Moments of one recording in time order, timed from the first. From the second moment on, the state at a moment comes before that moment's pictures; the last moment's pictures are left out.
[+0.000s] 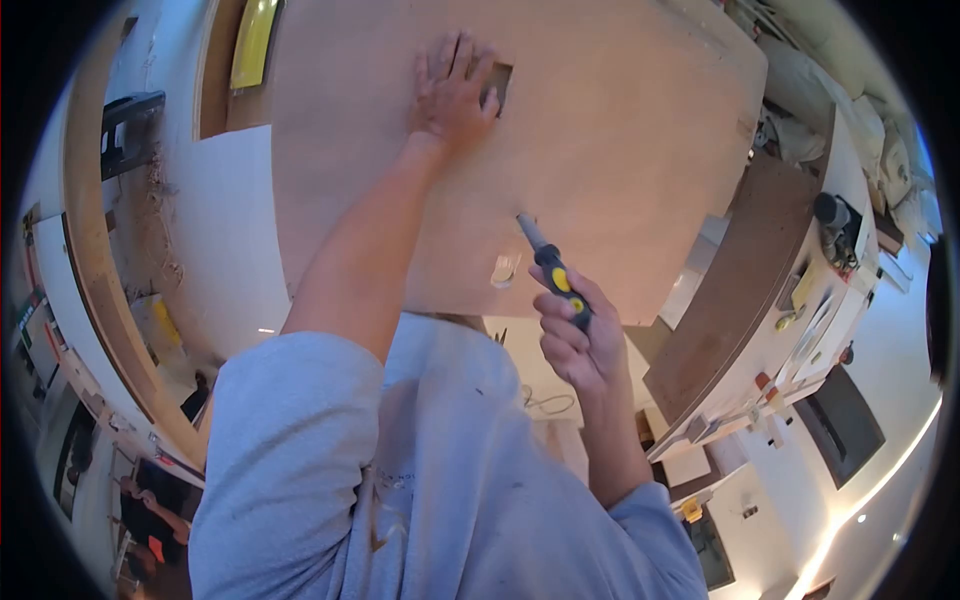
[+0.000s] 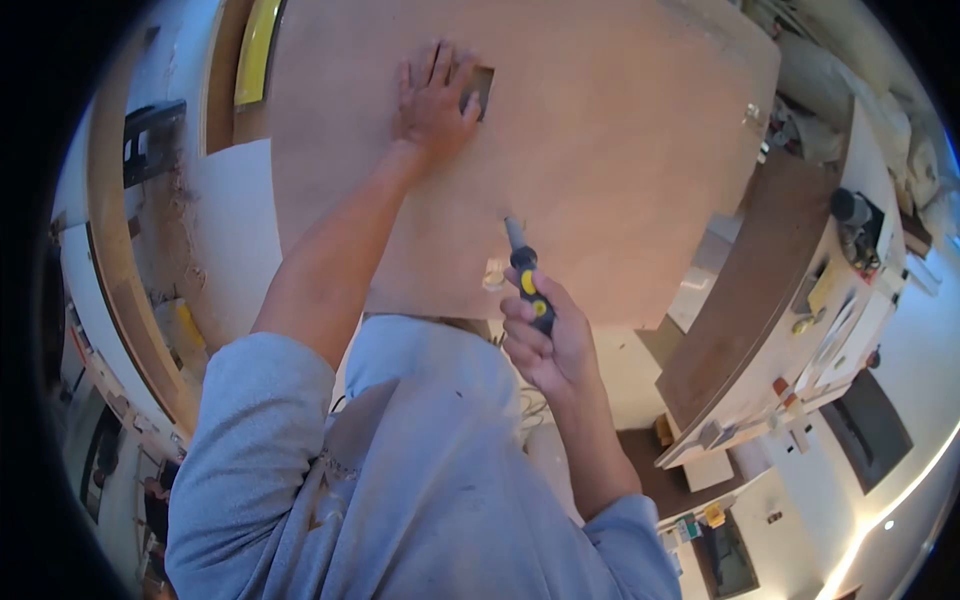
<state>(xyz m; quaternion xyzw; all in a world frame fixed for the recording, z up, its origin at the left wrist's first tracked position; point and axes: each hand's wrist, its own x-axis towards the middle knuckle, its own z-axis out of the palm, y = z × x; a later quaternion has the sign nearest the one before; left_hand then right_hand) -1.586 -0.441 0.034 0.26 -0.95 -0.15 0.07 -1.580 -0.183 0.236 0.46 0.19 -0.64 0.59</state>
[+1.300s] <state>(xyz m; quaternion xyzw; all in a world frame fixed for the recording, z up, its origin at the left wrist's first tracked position) -1.588 -0.437 0.024 0.24 -0.96 -0.12 0.08 -1.589 -0.185 0.128 0.50 0.00 -0.75 0.42</state>
